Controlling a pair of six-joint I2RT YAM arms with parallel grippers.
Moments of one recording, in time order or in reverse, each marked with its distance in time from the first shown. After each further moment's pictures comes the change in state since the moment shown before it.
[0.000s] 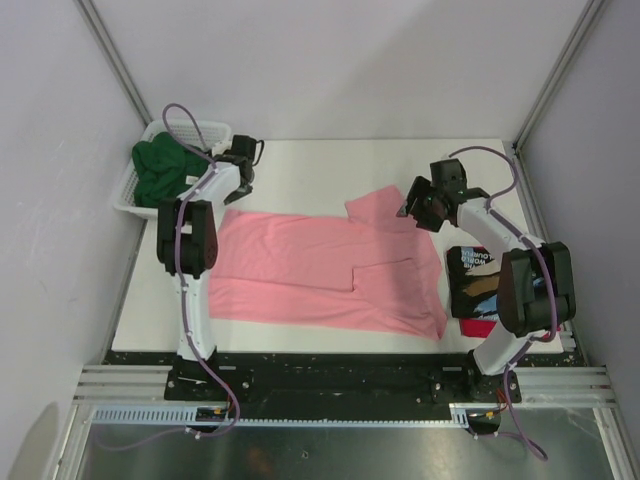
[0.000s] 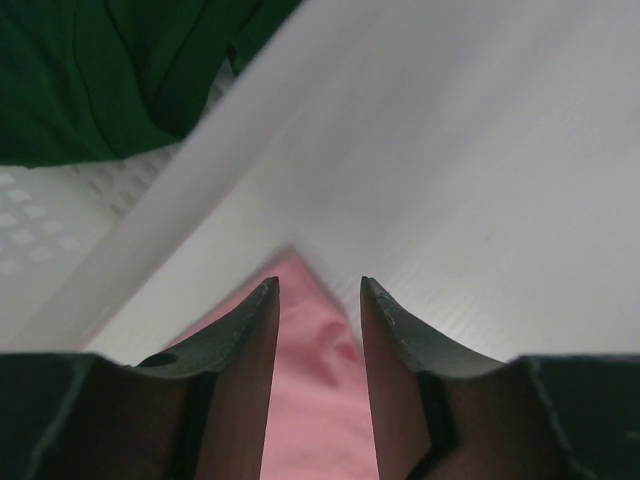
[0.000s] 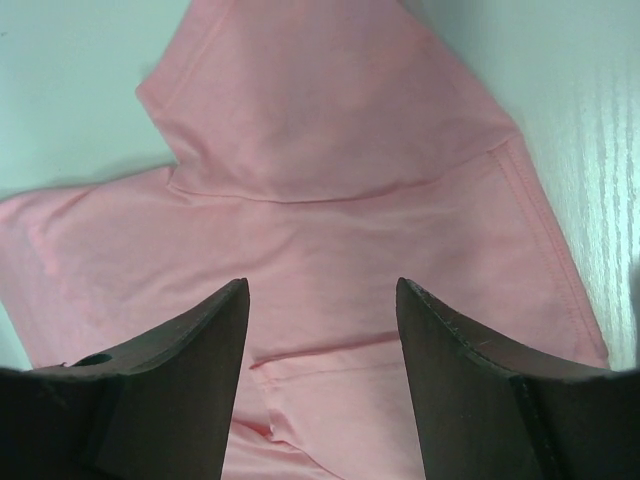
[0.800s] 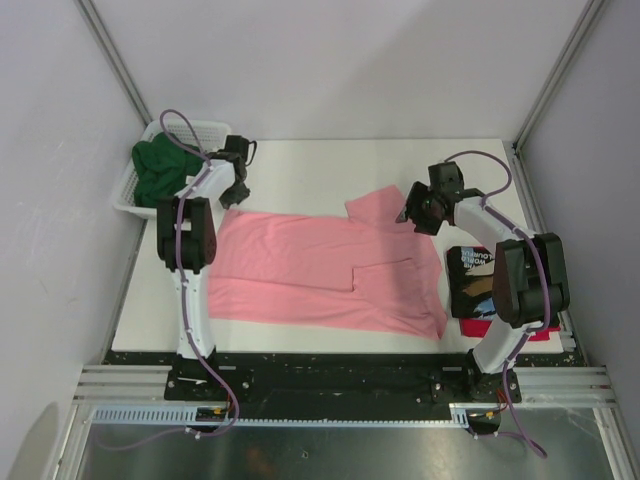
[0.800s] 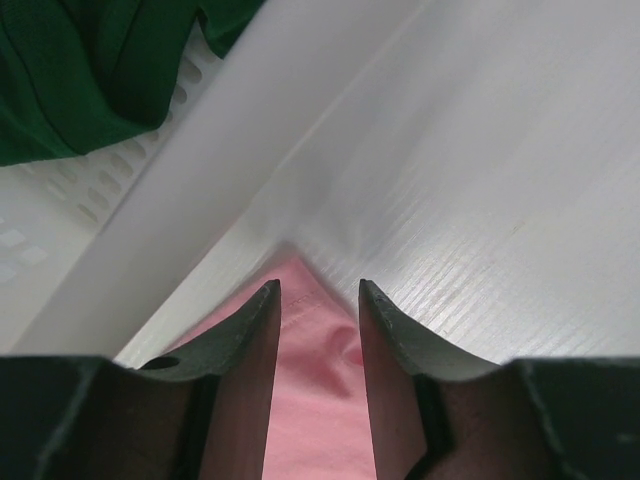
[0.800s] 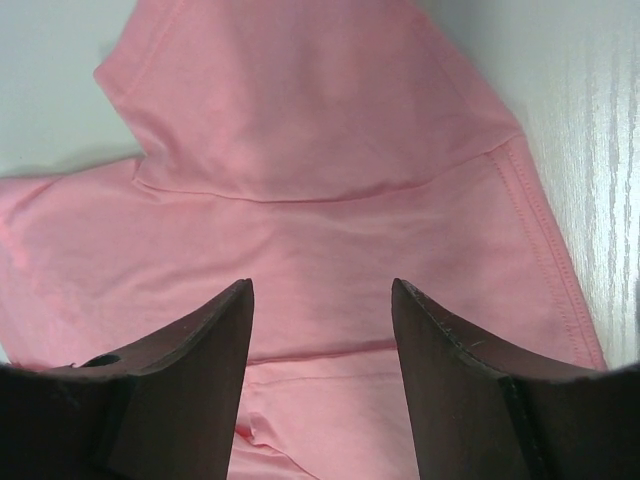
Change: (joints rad) left arm 0.055 0.077 0.090 -0.092 0.134 0.024; right arm -0.017 0.073 0.001 0.016 -0.042 -0.030
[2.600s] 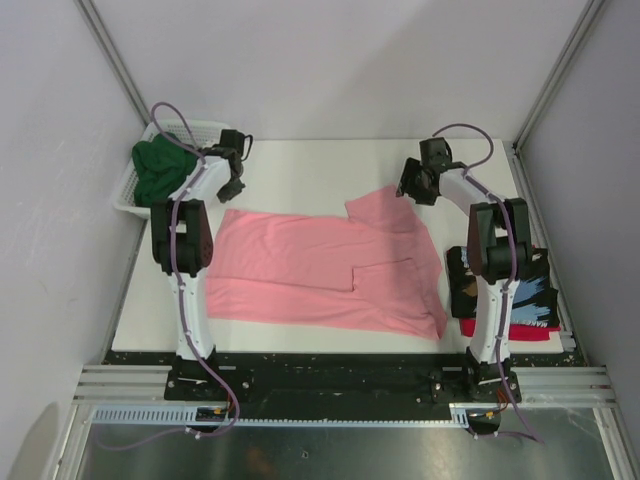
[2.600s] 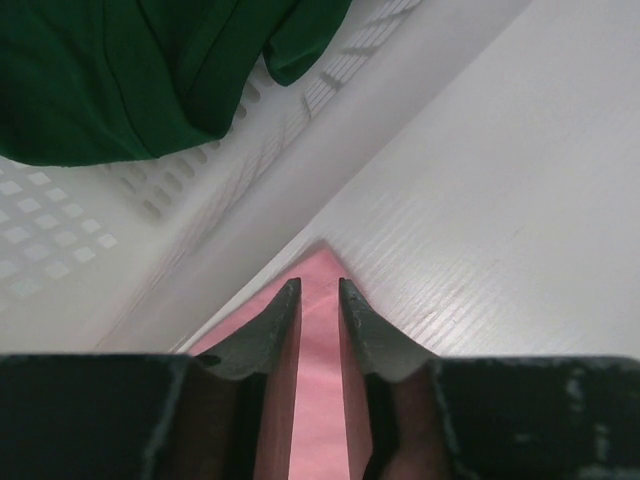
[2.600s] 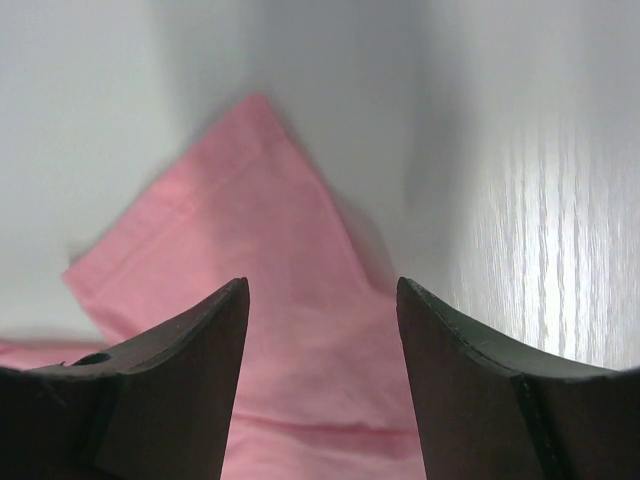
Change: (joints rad) left arm 0.003 -0.058 0.006 -0.034 -0.045 -0.004; right arm -0.035 0.368 0.389 0.017 0.093 -0.153
